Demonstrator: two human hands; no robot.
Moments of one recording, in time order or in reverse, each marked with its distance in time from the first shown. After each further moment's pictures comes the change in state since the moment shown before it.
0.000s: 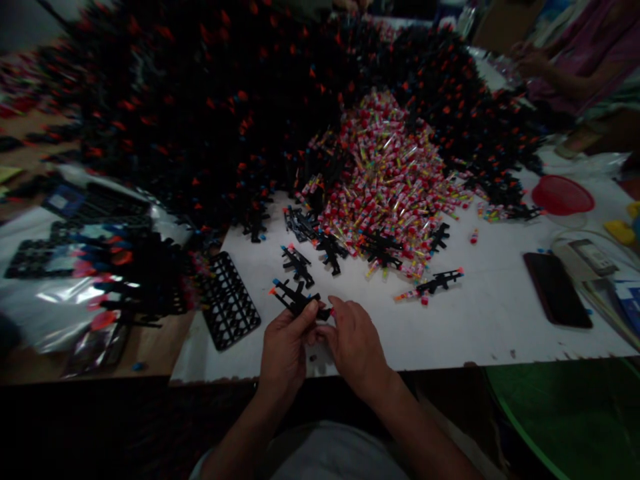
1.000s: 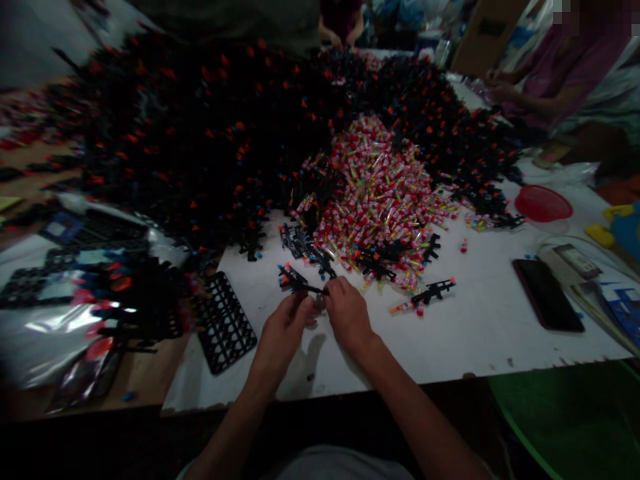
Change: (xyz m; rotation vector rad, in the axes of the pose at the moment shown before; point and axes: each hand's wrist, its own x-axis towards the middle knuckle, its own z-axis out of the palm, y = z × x) left_hand 0.040 0.015 -0.005 0.572 -0.090 0.250; right_hand 0.064 0.023 0.032 -0.076 -0.009 0.046
